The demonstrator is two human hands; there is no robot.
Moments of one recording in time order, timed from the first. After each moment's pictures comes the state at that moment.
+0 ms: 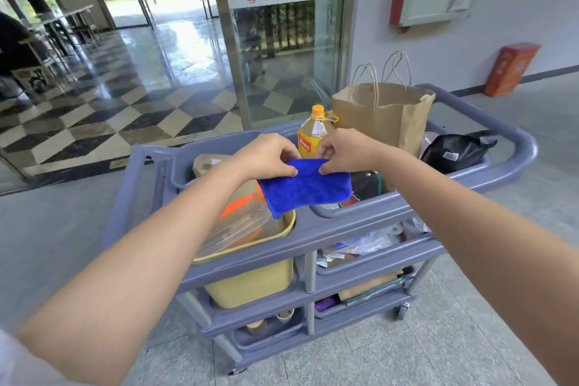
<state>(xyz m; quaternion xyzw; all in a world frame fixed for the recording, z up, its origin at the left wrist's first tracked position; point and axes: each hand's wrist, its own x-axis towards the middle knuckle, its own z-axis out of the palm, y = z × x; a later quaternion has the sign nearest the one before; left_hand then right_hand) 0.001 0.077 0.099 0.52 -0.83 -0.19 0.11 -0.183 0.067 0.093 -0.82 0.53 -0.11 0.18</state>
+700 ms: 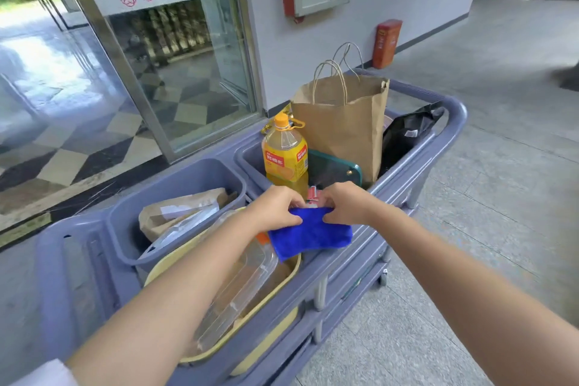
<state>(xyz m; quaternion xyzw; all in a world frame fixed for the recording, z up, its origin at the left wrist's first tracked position) 0.004 -0.019 0.003 0.32 -0.92 -0.24 0.00 -0.159 0.055 -0.001 -0.68 0.70 -0.09 0.20</state>
